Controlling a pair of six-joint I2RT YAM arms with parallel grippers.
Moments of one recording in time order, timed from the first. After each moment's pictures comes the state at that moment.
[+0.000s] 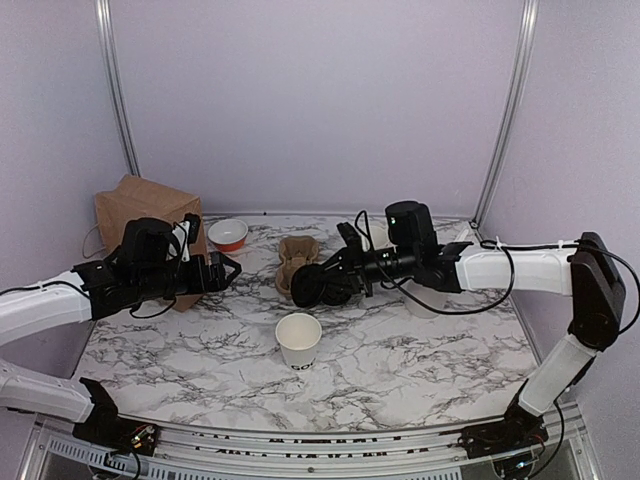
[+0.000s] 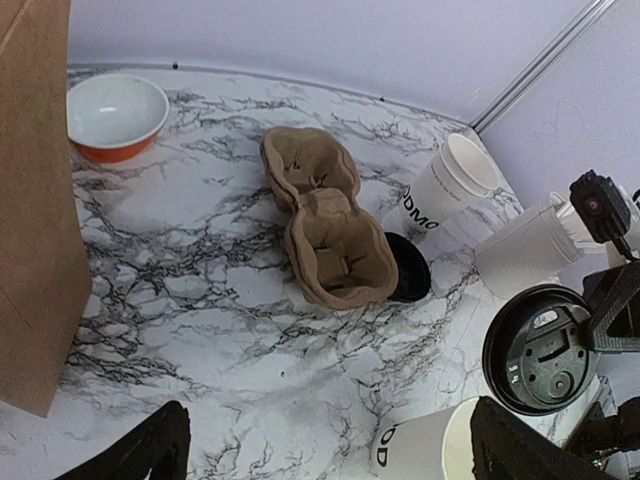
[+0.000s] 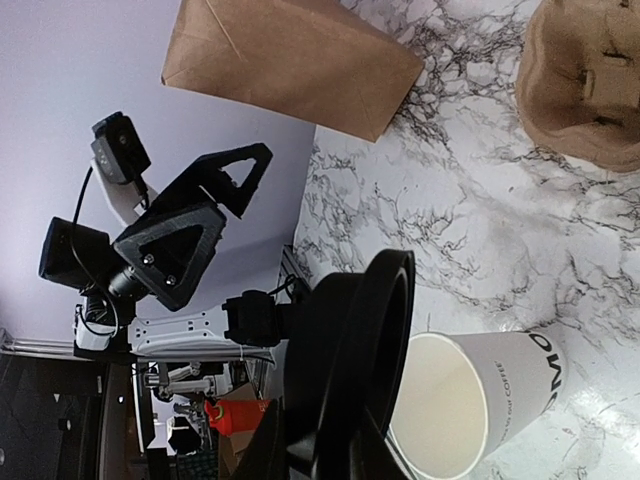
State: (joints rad) left arm -0.67 1.09 0.75 -0.17 -0.05 -0.54; right arm 0.74 1.63 1.06 0.16 -0.72 1.06
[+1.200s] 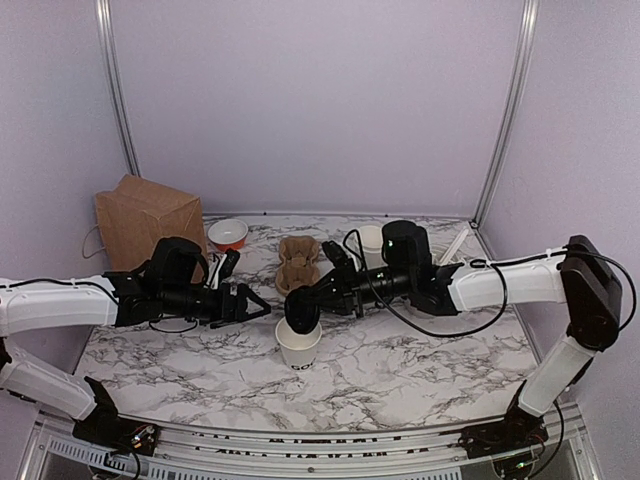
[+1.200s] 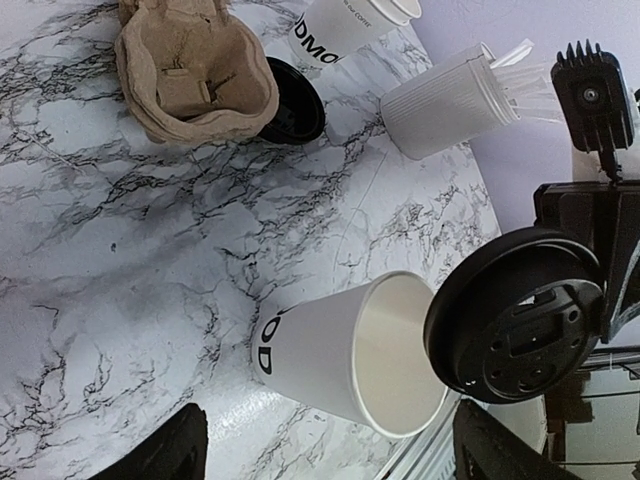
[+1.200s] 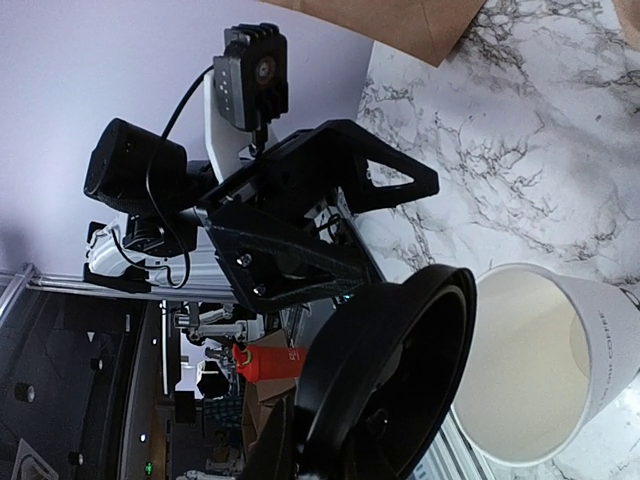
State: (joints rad) left arm -0.73 1.27 0.70 -0.07 0.38 -0.68; right arm 0.82 1.64 0.94 0.41 -0.84 1.16
